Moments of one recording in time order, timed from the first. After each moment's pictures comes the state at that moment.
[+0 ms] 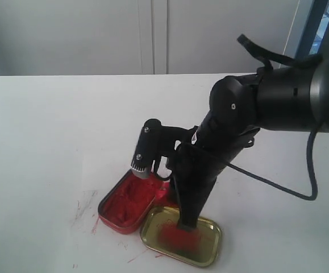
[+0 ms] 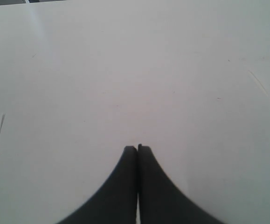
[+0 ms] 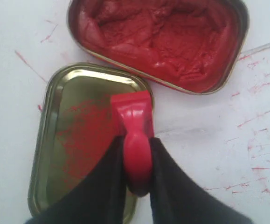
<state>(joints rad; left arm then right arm) 0.04 -0.01 0.03 -0.10 0.42 0.15 0.67 1.71 -1.07 0.25 0.67 -0.91</state>
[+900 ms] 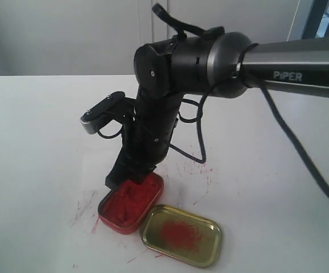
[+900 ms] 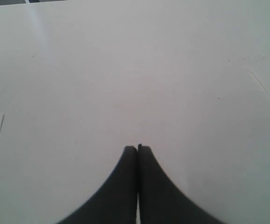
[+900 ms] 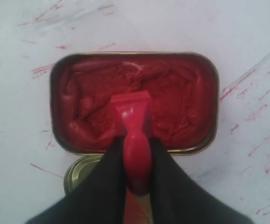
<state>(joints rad) 0.04 -0.01 0.03 -0.10 0.42 0.15 0.76 1.98 -1.54 0.13 0.97 -0.32</state>
